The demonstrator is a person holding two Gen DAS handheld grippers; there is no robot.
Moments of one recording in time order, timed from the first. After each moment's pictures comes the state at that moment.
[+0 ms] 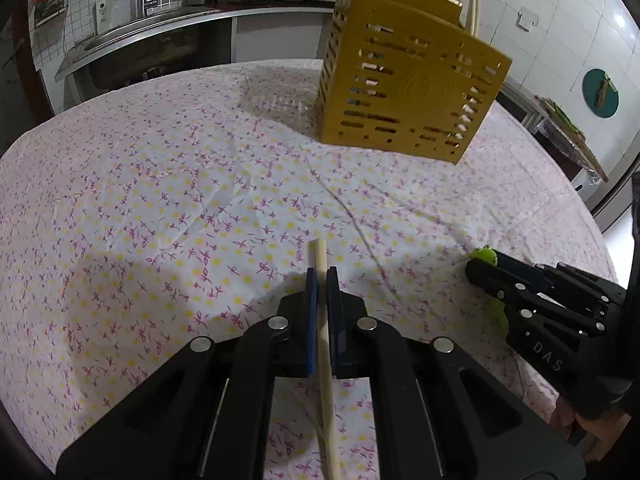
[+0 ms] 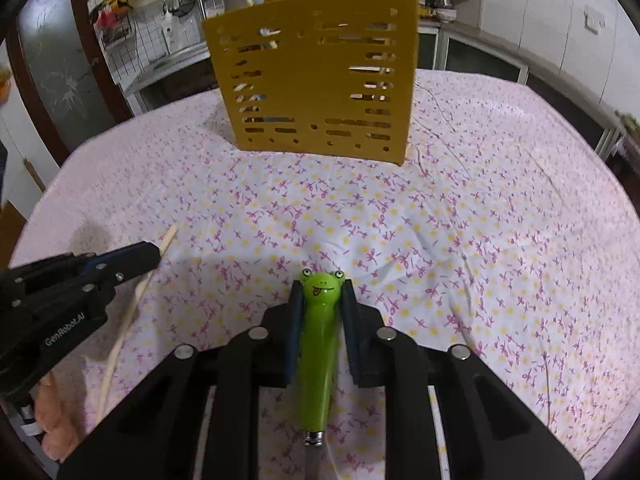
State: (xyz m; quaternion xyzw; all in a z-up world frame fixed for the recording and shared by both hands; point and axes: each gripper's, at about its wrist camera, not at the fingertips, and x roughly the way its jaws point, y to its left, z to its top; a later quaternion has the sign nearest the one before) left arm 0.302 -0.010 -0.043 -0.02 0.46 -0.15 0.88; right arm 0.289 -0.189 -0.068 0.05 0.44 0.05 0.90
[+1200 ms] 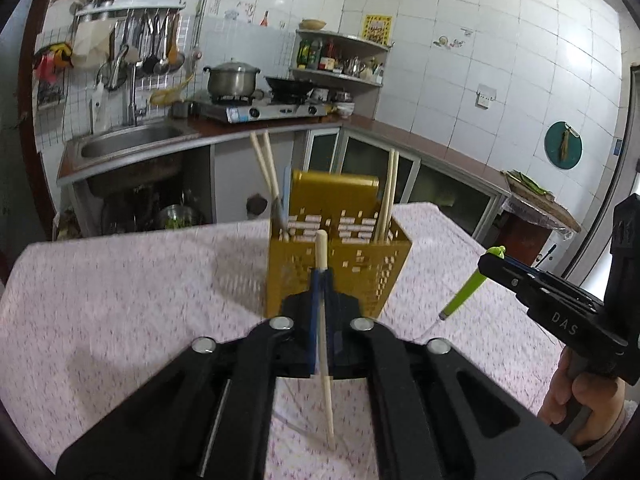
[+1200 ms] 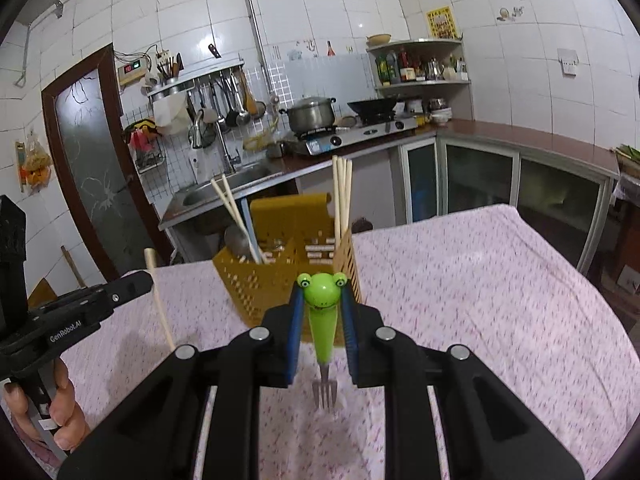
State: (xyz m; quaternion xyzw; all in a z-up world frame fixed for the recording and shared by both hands) left arm 0.295 -0.038 0.100 -0.03 0.27 -0.17 0.95; right arm 0.281 -0.276 0.066 0.11 0.22 0.08 0.97
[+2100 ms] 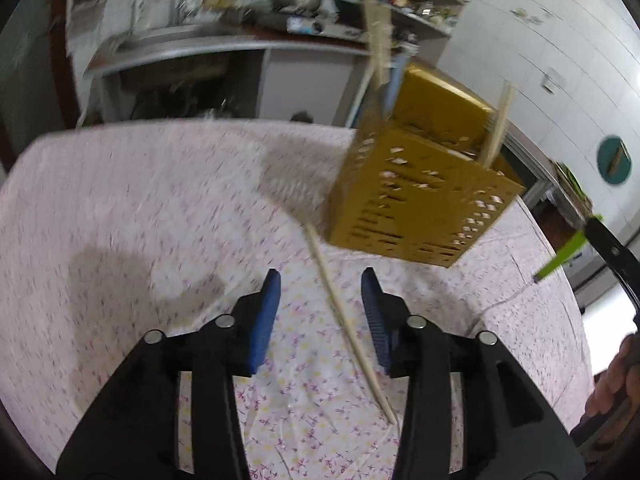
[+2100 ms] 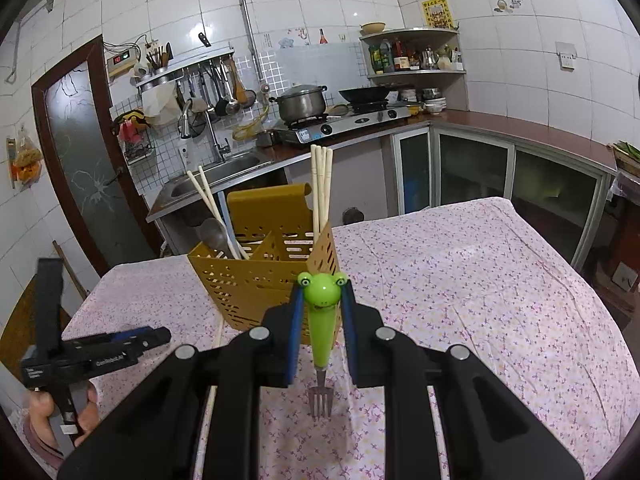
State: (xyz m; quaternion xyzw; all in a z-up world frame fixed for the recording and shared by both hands) left arm 0.346 0.007 0.012 -0.11 0.43 -0.09 0.89; right arm 0.302 -0.286 0.056 0.10 0.25 0.06 0.96
